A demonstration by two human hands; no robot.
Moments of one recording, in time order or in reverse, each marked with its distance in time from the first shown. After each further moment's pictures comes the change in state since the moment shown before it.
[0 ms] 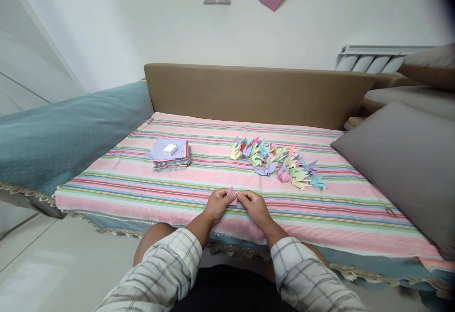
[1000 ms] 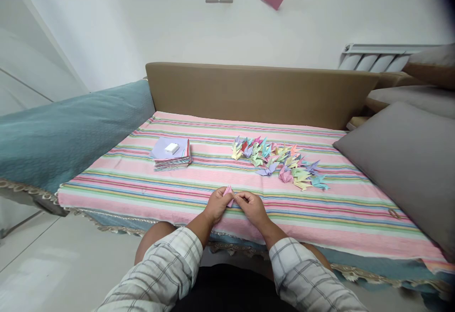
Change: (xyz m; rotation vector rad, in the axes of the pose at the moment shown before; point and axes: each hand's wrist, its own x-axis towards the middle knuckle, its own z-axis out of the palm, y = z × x) left_hand 0.000 -0.003 -0.004 0.010 0.016 0.012; right_hand -0.004 -0.007 0.011 -0.048 -0.027 0.029
